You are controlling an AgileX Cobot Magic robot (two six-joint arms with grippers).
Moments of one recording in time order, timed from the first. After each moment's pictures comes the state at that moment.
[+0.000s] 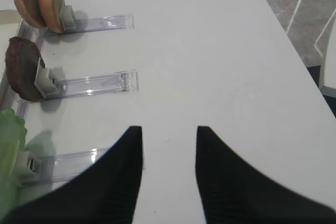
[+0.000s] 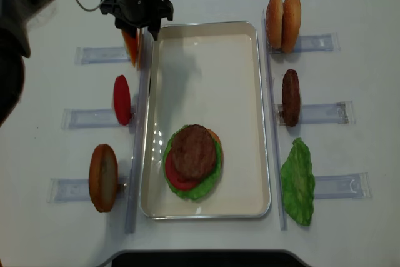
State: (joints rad) left arm -0.36 2.09 -1.65 0.23 0.93 -0.41; right arm -0.03 -0.01 -0.51 0.00 1.13 0.03
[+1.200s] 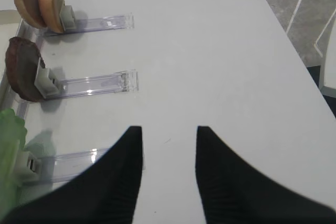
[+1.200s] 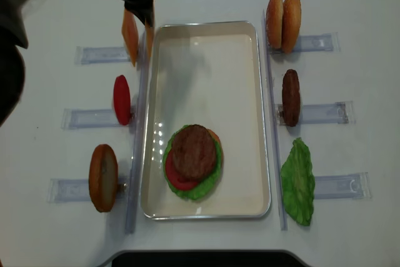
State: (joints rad) left arm -0.36 2.09 -1.88 0.10 1.20 -0.34; right arm -0.03 -0.01 -0.51 0.00 1.13 0.03
